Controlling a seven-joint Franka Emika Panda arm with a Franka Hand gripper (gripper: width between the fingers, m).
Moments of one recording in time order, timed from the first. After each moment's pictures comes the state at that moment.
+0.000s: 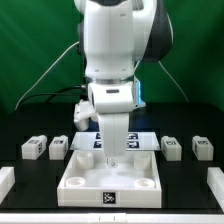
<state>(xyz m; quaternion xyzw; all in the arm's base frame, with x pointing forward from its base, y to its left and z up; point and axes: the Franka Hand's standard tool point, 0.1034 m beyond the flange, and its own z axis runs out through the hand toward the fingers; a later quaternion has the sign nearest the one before) 0.441 -0.027 0.016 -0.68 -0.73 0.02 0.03</state>
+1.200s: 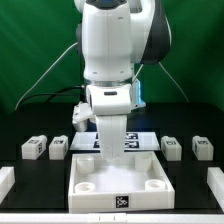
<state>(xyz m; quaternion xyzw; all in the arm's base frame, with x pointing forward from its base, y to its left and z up) 0.442 -0.028 0.017 -0.68 -0.73 0.02 0.03</state>
